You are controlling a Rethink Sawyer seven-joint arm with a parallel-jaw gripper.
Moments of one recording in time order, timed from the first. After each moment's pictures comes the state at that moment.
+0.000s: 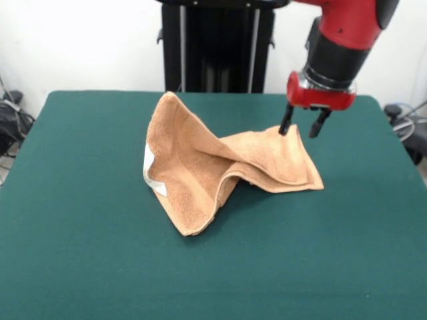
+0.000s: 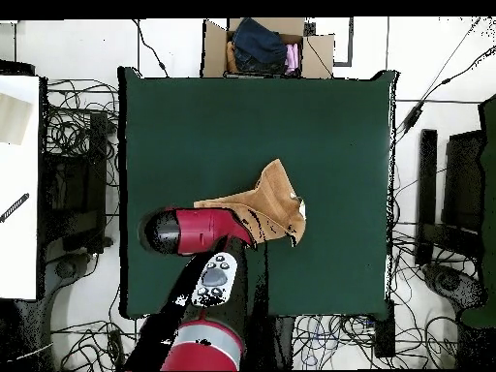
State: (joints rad) arm 0.16 -0.54 -0.19 1.72 0.00 0.47 1.64
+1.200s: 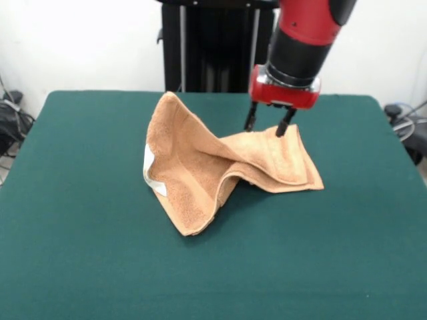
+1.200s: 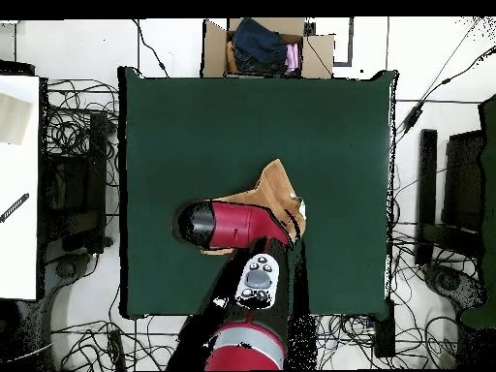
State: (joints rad) arm 0.04 -0.56 -0.20 1.72 0.01 0.49 1.64
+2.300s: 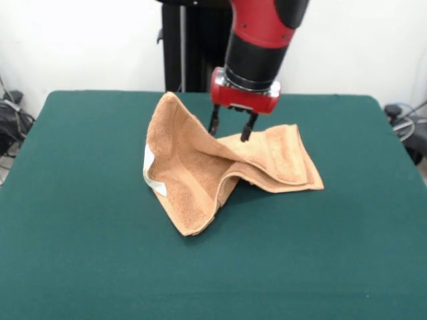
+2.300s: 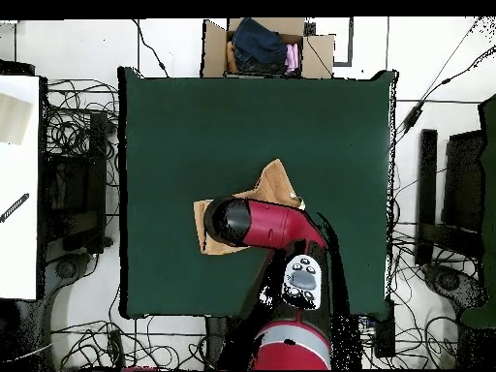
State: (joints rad) arm -0.08 -0.56 -0.18 1.72 -0.01 0.46 1.64
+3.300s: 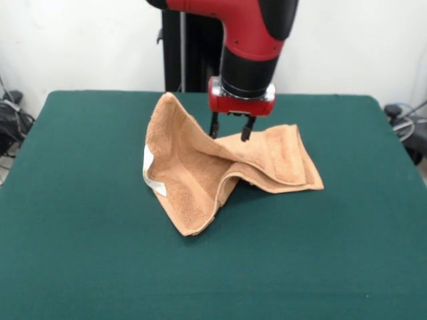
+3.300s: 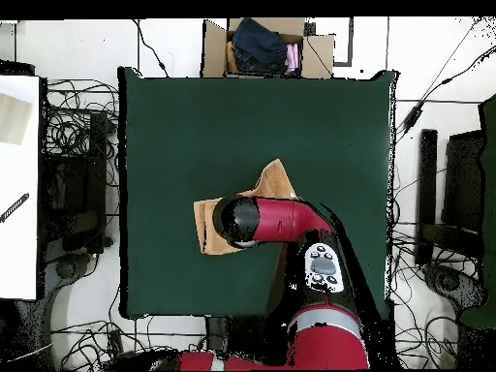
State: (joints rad) arm -0.20 -0.56 -0.03 1.71 -0.17 0.55 1.64
